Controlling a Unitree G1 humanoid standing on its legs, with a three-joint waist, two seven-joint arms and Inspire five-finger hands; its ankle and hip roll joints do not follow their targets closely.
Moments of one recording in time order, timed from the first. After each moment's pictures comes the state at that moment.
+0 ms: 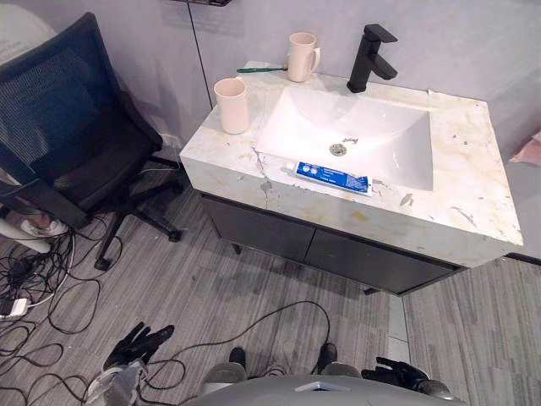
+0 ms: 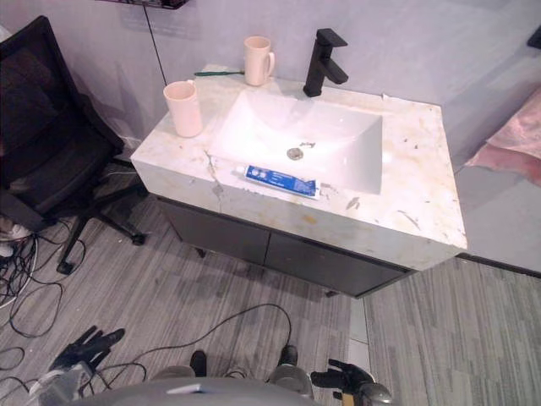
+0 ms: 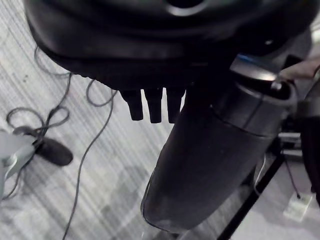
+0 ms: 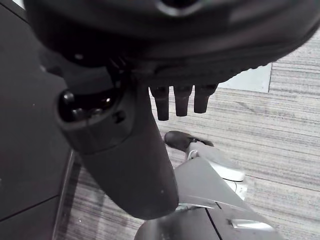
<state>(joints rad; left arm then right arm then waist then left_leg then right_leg) 0.16 0.36 0.28 0.95 -0.67 -0.01 -0.01 0.06 -0.32 0.03 1.18 0.17 0.03 0.14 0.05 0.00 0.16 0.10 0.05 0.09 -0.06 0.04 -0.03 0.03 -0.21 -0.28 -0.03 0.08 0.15</state>
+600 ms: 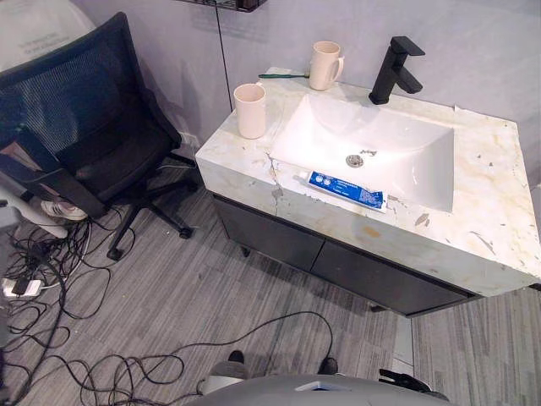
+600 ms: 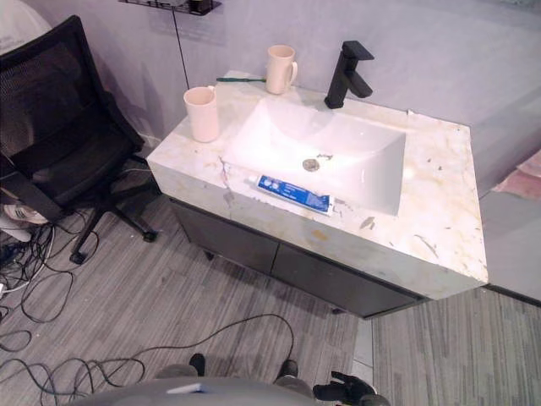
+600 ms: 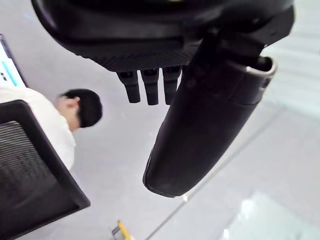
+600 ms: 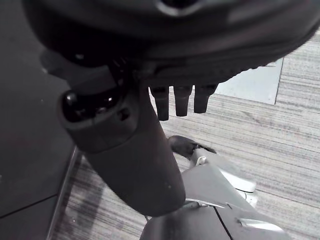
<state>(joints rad) 0.09 0.92 0.55 -0.15 -0.37 -0.21 0.22 0.09 -0.31 0.06 1.21 0.20 0.03 0.11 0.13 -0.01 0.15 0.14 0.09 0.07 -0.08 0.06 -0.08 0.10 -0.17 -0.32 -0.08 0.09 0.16</state>
